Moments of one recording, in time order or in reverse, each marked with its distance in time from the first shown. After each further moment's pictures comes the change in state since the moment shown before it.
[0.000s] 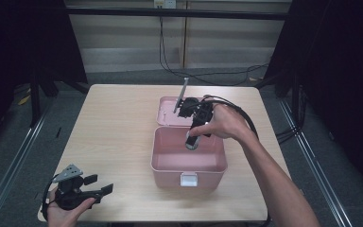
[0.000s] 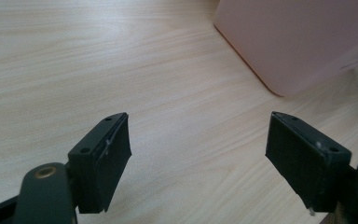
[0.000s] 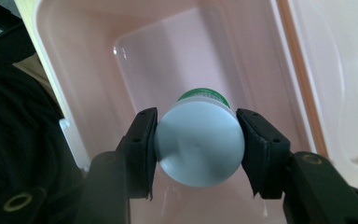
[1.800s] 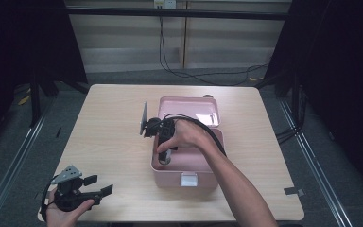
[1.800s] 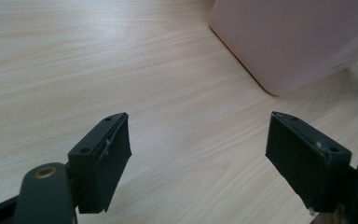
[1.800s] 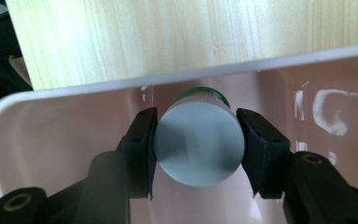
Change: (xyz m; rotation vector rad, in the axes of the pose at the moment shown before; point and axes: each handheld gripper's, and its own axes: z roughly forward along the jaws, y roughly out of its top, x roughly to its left) left arm -0.002 -0.001 -0.003 -0.006 -0.009 0.012; right arm 0.019 0.072 0.091 0.093 0.086 -0.156
